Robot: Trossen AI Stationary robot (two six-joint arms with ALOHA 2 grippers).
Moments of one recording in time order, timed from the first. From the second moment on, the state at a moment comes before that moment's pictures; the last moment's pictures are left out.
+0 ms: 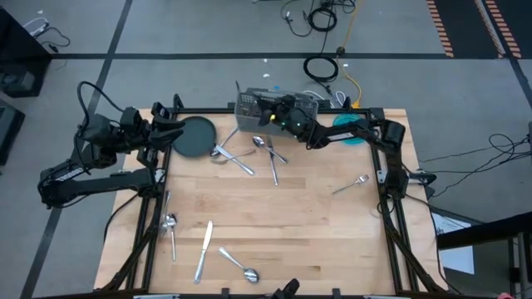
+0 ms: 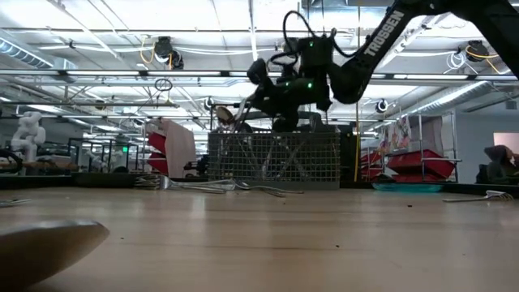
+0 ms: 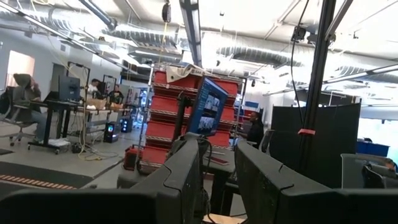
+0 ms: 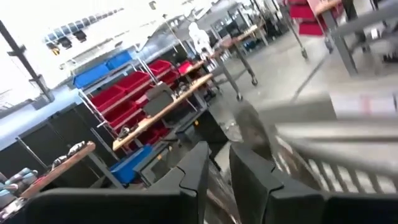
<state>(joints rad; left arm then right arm) 0.35 0.49 0.77 0.07 0.29 -0.25 -0.43 1.99 1.12 0.98 0.28 0.61</state>
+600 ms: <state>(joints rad) 0.35 0.49 0.77 0.06 0.29 -0.25 -0.27 1.39 1.12 -0.04 0.24 0.20</state>
